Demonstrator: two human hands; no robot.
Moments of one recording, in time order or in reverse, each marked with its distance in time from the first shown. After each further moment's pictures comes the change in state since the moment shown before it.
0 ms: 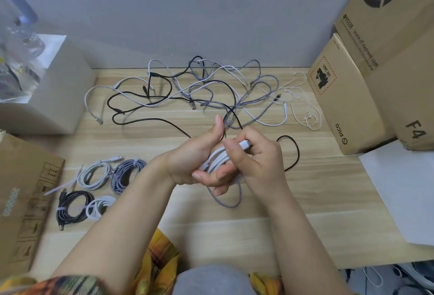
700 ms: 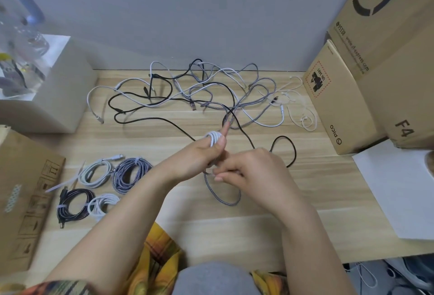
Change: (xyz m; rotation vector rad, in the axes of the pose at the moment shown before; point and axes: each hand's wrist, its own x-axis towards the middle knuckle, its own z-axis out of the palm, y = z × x) left_hand -0.013 -0.015 0.006 0.541 0.671 -0.002; right_hand -0.013 -0.031 -0.006 -0.857 -0.407 0.033
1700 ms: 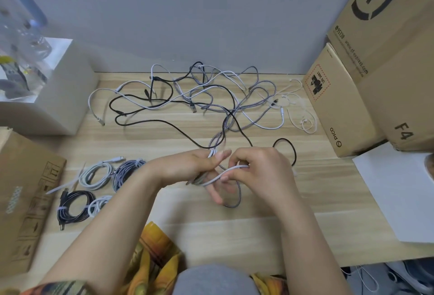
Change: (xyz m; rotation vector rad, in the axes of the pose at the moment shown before) left_hand -0.007 -0.008 -0.016 0.012 -0.331 -0.179; right_hand 0.007 0.023 0.016 0.077 0.207 0.106
